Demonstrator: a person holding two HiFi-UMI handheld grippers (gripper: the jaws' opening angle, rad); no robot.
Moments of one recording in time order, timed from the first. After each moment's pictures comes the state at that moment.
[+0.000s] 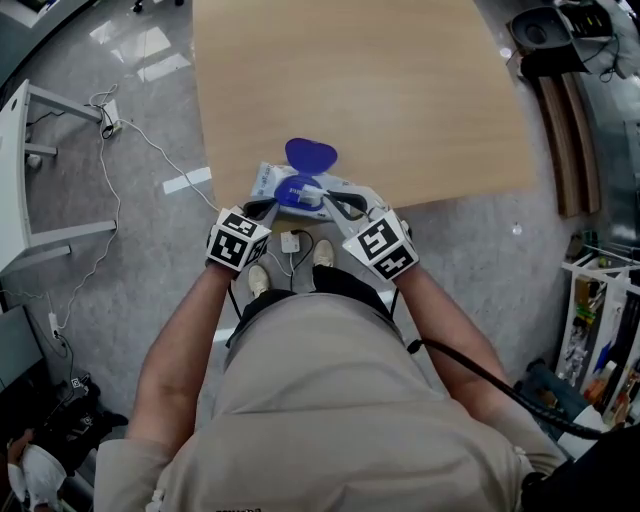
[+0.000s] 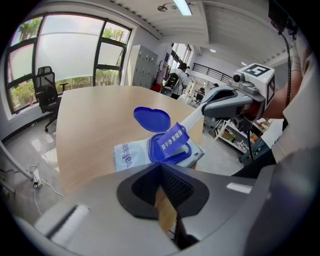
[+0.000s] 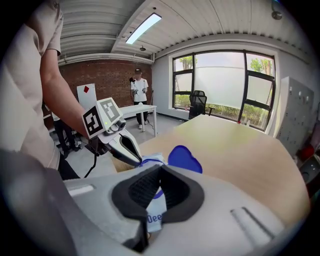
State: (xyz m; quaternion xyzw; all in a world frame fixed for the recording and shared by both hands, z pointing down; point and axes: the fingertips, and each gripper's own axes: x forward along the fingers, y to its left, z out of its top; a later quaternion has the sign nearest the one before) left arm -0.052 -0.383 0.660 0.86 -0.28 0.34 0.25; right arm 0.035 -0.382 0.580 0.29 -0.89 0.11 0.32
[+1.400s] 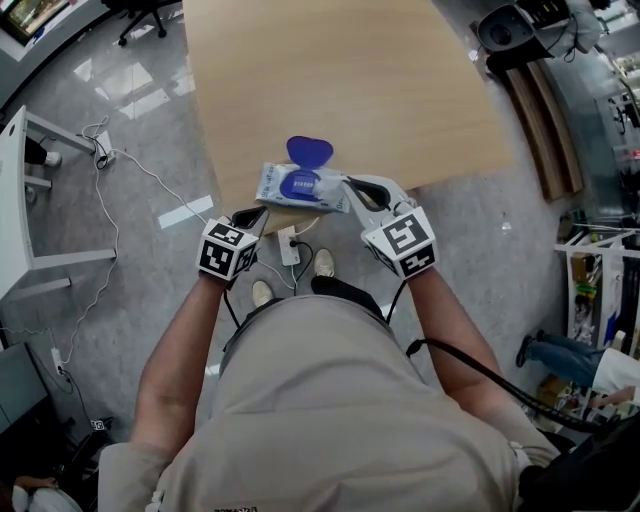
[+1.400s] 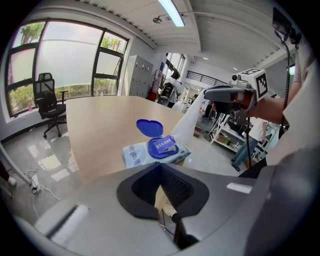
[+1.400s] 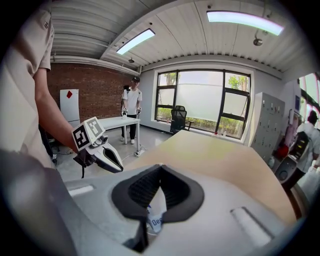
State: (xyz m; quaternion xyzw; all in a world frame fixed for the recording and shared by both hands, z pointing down) left arm -0.094 -0.342 0.610 0.89 -0.27 0.30 0.23; right arm 0.046 -0.353 0.487 0.41 -0.87 0.08 0.26
